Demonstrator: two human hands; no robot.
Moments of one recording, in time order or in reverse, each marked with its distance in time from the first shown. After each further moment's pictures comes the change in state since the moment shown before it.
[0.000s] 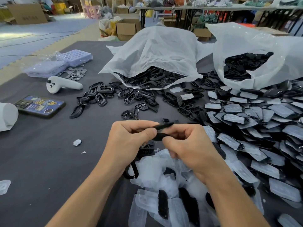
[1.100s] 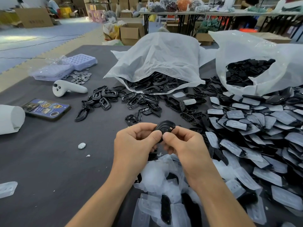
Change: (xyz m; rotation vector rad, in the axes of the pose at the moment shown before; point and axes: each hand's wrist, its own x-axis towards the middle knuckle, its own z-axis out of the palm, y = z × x) left_hand -0.007 -0.003 0.015 -0.012 0.172 -0.031; right_hand 0.005 0.000 0.020 0.341 0.100 0.026
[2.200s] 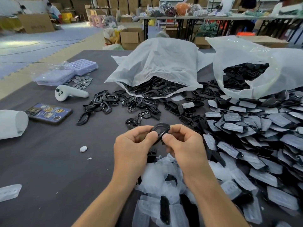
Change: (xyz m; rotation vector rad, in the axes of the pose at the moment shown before) left_hand -0.003 -0.002 0.002 -0.034 0.063 -0.003; right_hand 0.001 -0.004 0.004 -0.098 0.088 -0.081
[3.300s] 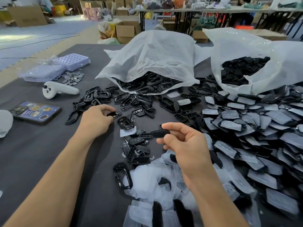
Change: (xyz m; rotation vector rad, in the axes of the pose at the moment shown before) left_hand 0.146 -0.023 -0.072 0.960 0.000 -0.041; right_hand 0.006 0.005 -0.015 0.052 0.044 0.045
